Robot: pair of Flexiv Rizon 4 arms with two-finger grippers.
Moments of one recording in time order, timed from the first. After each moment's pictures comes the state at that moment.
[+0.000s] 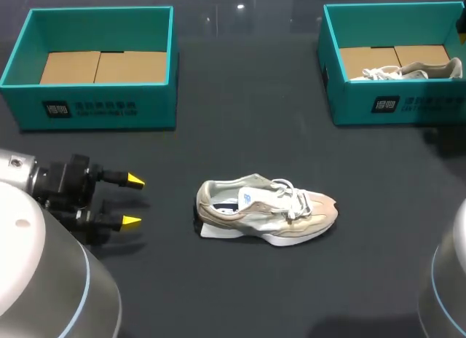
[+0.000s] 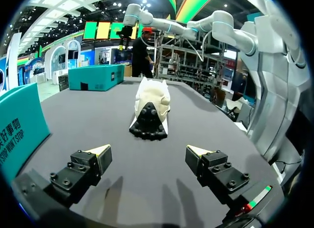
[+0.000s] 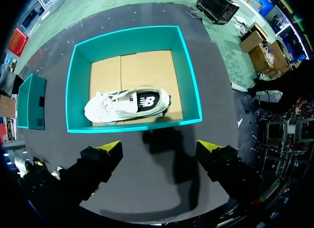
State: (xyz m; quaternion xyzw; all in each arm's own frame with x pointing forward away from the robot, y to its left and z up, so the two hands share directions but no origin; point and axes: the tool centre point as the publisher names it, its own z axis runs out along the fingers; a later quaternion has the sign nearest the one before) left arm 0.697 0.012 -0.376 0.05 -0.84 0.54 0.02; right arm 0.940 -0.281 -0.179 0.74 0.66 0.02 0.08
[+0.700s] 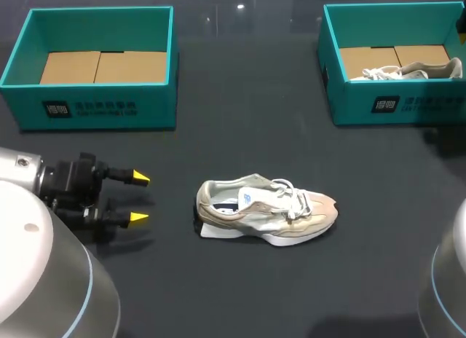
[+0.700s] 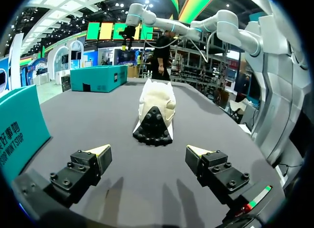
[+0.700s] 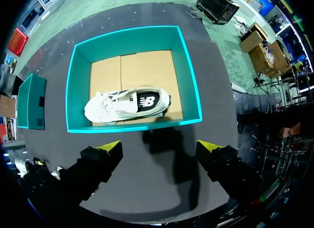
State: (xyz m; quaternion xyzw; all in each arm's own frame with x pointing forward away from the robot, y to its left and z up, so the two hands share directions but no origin) left arm 0.704 0.001 -0.374 0.06 -0.83 0.55 0.02; right arm 0.940 -0.281 -0.179 0.74 0.66 0.02 0.08
